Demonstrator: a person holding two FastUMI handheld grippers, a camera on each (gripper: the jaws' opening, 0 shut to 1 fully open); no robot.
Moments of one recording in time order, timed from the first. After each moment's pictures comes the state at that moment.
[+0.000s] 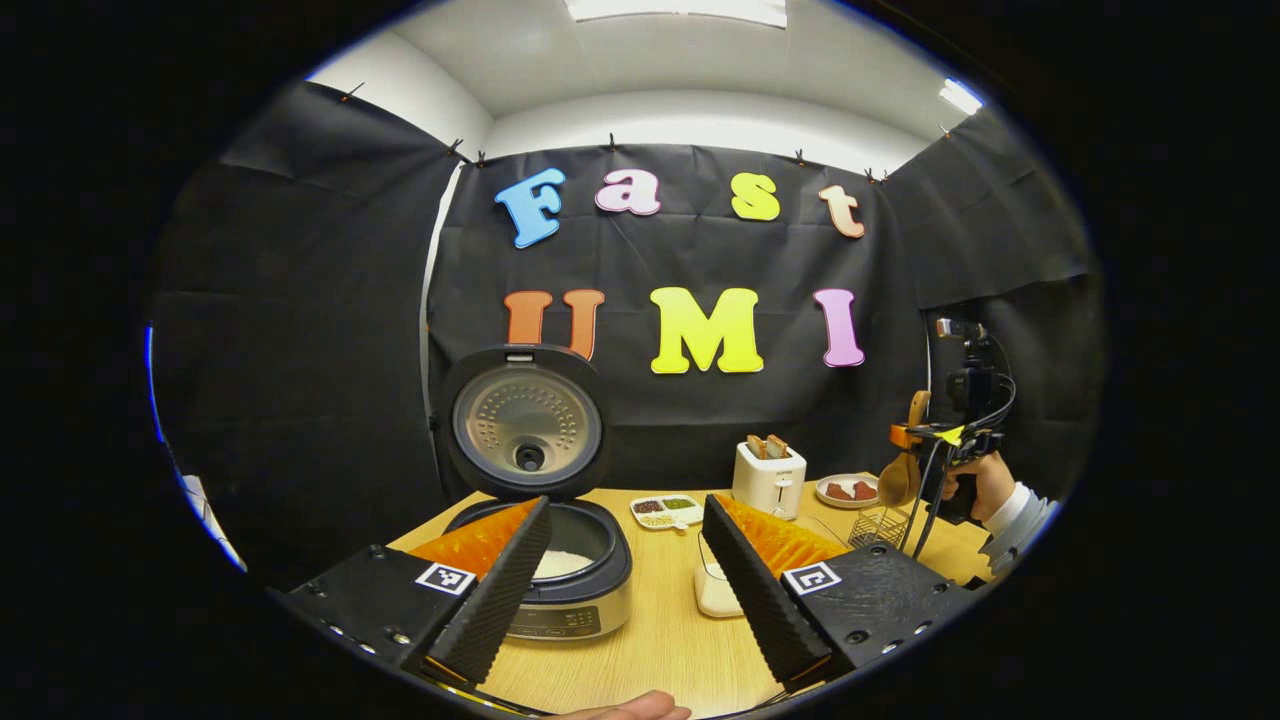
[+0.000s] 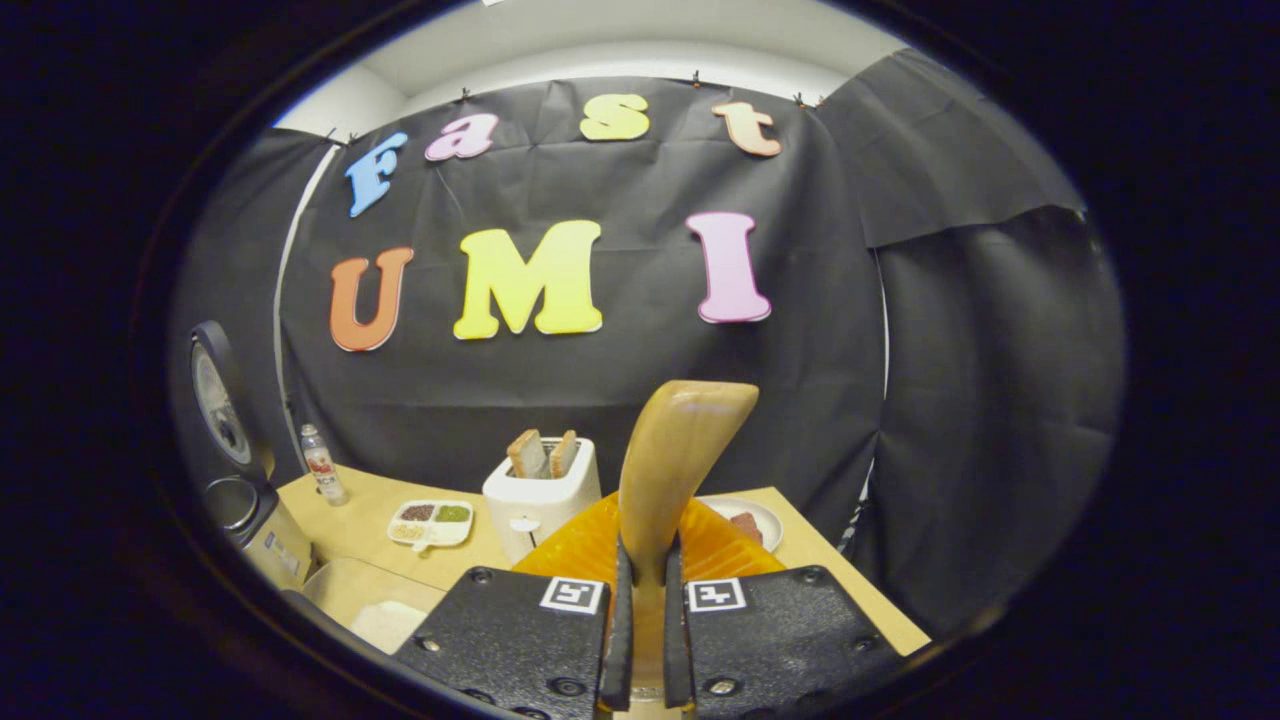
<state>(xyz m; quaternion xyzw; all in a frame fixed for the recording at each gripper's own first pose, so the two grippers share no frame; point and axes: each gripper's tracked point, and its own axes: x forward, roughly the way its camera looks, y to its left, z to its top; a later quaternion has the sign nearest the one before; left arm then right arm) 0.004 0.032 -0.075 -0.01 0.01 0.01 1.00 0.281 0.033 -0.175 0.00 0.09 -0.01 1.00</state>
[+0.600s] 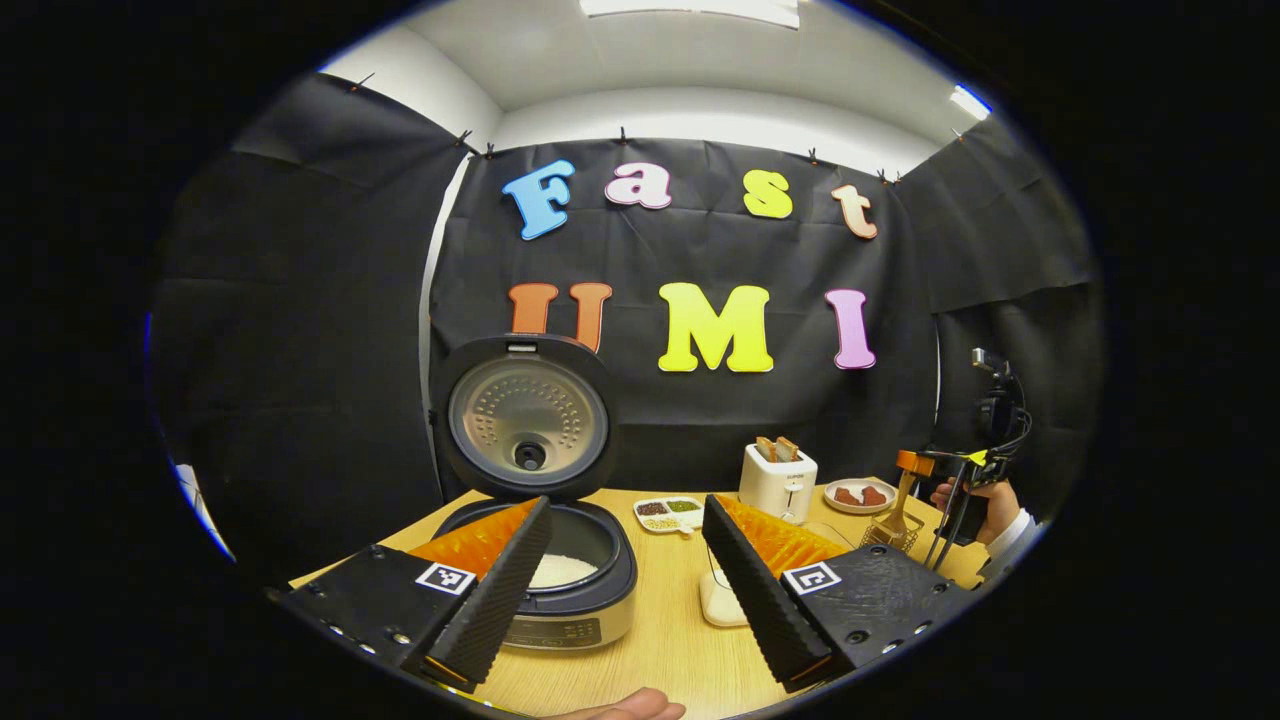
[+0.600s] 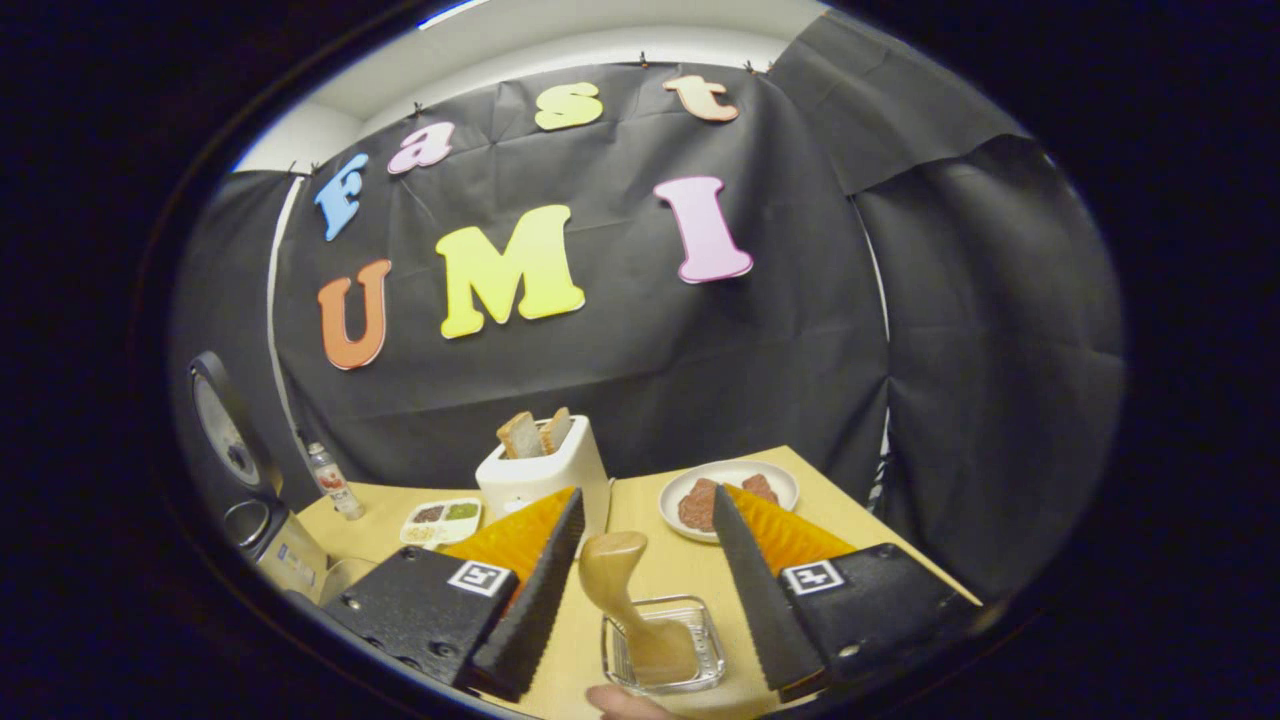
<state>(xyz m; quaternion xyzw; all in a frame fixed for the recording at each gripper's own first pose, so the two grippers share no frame) 0.028 0.043 -0.080 -0.03 0.02 0.01 1.00 0.278 0.015 -0.196 0.05 0.10 -0.02 0.99</state>
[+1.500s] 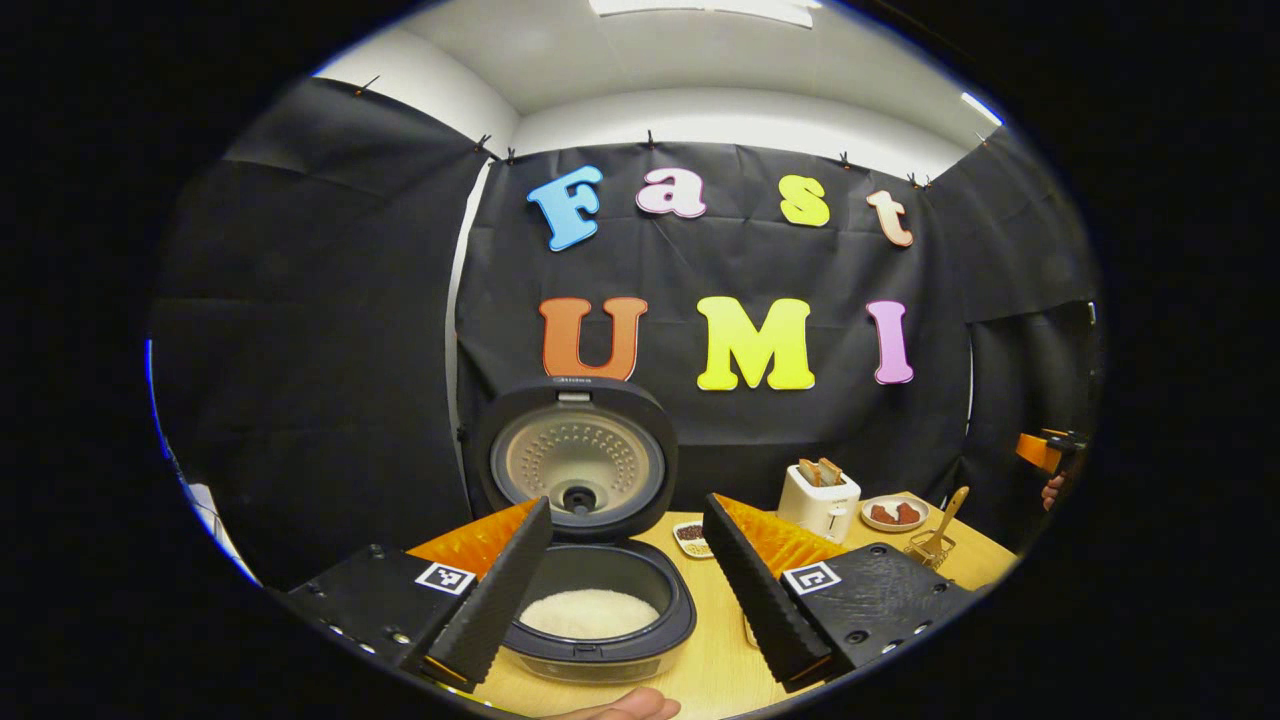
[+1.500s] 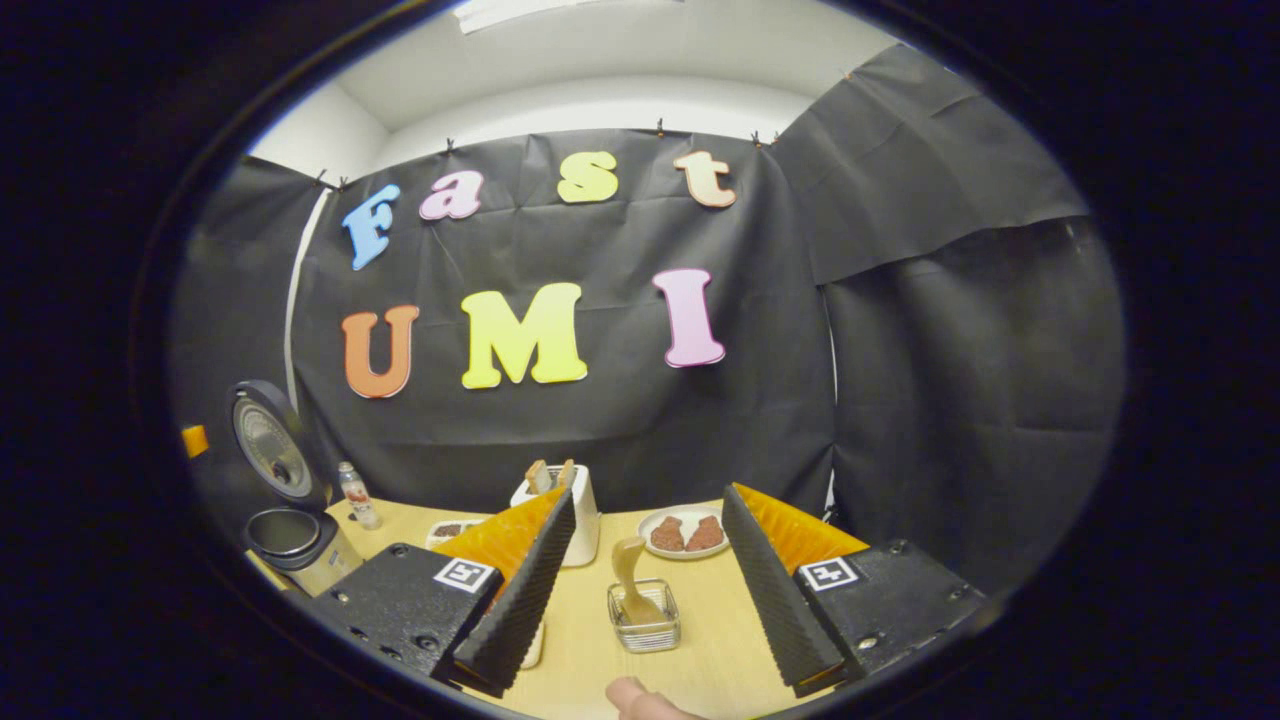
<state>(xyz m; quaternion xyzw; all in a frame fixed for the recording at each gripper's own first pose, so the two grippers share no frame) 0.067 0.106 -0.022 -0.01 0.01 0.06 1.00 0.115 0.009 -0.085 0.02 0.03 -0.04 1.00</state>
